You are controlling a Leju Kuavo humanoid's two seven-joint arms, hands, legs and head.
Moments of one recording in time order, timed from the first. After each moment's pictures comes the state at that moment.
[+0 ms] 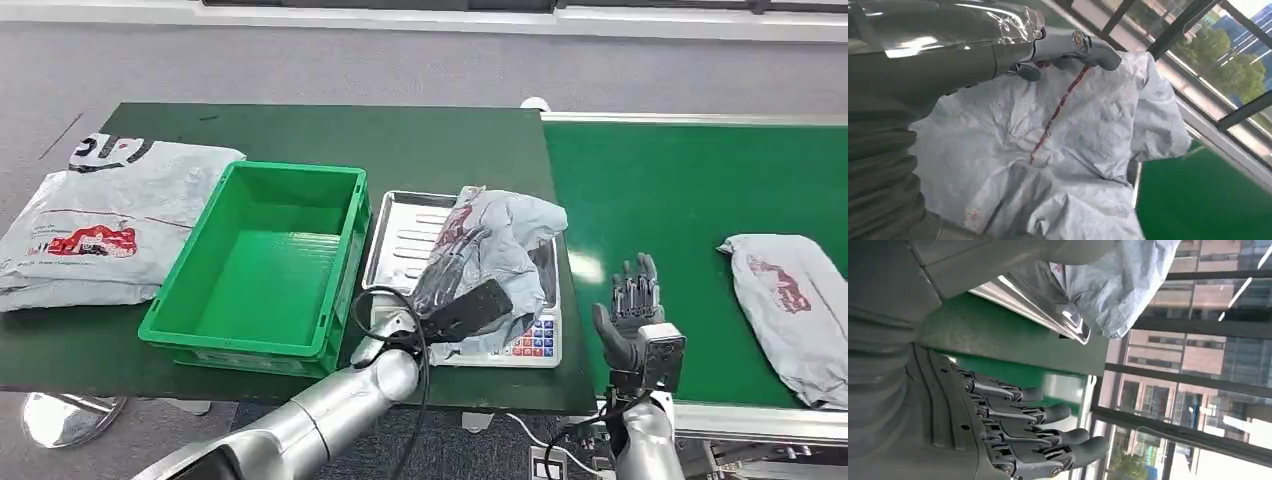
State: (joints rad) left arm -0.72 -0.37 -0.91 -0.45 -0.20 0.43 -0.28; right arm -0.16 0.14 -0.23 -1.13 0.17 -0.13 -0.70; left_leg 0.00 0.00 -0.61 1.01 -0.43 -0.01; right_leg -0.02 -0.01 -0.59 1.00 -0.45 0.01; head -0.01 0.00
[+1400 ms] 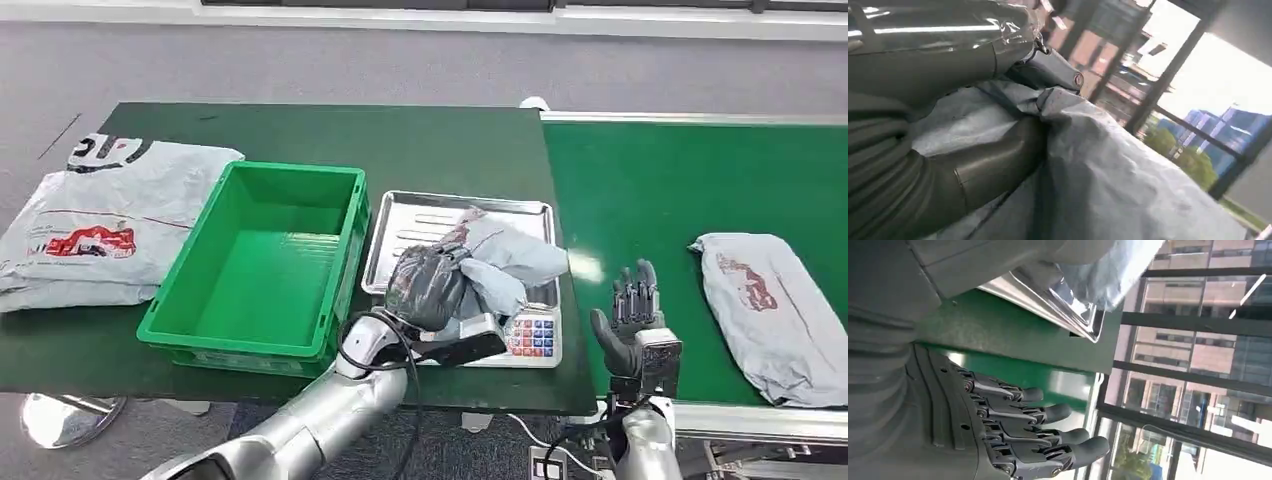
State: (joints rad) left arm -0.65 -0.37 -0.68 -0.45 -0.67 0.70 -0.45; right arm -0.14 0.15 -0.25 -1.14 0.20 -0.14 -0.69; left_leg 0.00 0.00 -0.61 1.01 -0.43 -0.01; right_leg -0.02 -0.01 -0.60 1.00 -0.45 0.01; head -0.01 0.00
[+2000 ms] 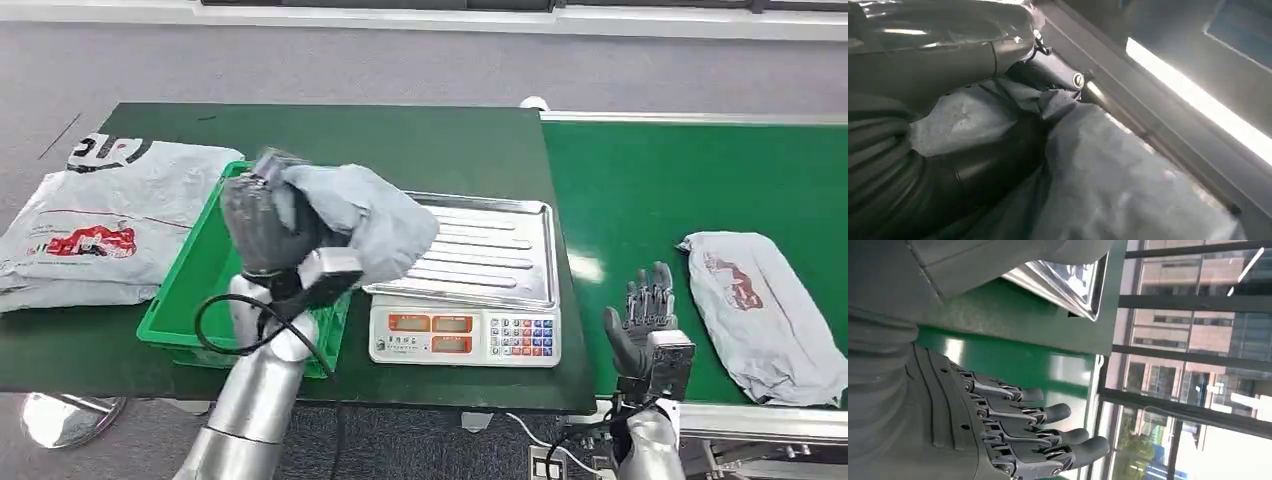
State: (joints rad) left arm -0.47 -0.36 -0.08 -1.13 -0.88 0.70 -0.70; right arm -0.14 0.14 -0.25 -1.14 0.15 -0.19 -0.70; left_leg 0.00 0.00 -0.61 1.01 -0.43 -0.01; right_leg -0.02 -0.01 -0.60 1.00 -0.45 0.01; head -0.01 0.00
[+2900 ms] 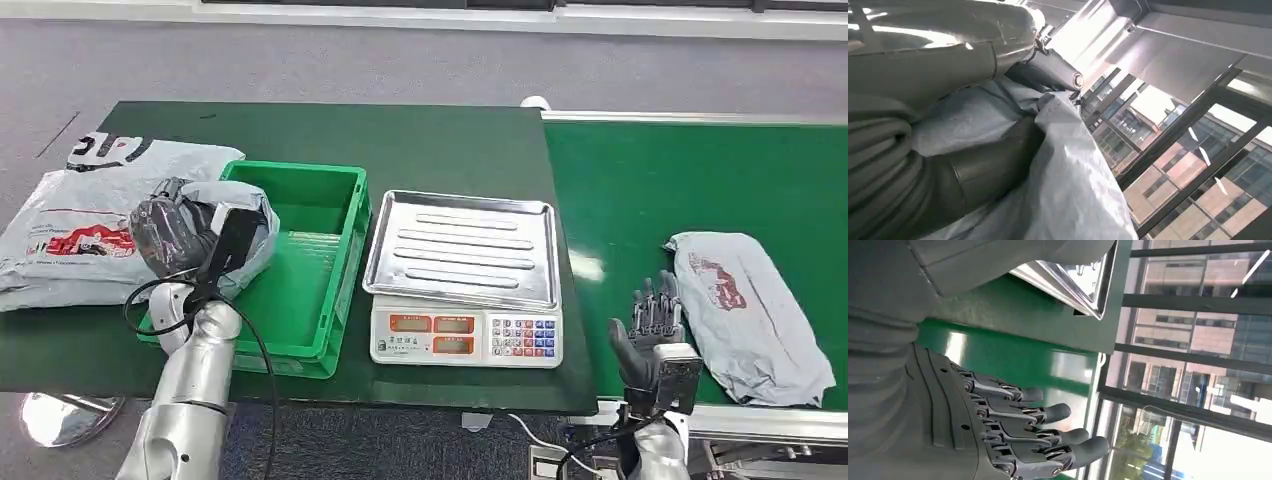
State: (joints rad) left arm -0.55 -0.25 0.32 -0.89 -1.08 0.70 -0.48; right arm -0.09 0.13 -0.25 -1.20 0.15 -0.19 -0.70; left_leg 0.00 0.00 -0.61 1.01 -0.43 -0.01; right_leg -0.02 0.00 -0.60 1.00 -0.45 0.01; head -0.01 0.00
